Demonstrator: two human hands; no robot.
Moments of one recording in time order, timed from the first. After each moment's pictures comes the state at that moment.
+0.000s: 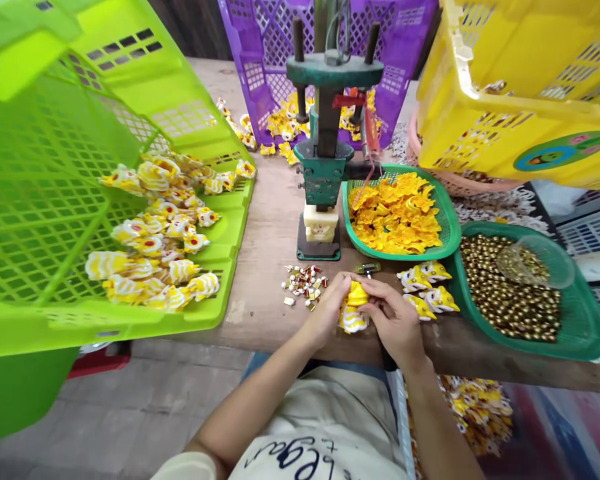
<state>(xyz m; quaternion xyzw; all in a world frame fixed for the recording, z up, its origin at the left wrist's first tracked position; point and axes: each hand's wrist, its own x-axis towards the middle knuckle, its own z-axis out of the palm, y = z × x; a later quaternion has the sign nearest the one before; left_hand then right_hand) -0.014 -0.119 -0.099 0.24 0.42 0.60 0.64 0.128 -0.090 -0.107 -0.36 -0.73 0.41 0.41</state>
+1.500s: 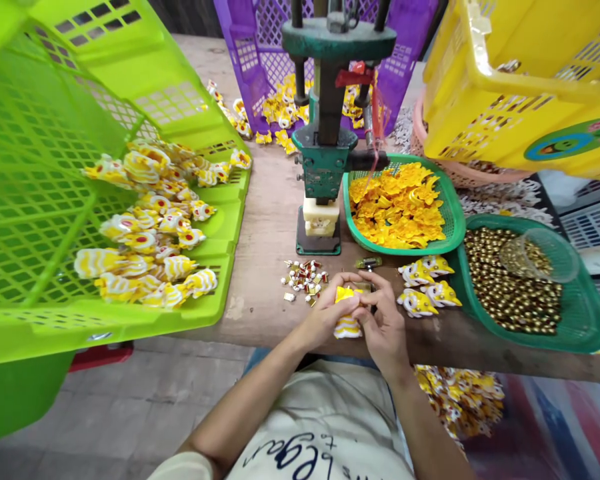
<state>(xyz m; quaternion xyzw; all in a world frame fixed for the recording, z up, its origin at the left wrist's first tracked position) -0.027 -0.136 -0.087 0.25 0.41 0.54 0.69 0.105 -0.112 -0.093 -0.41 -0.71 0.41 0.41</state>
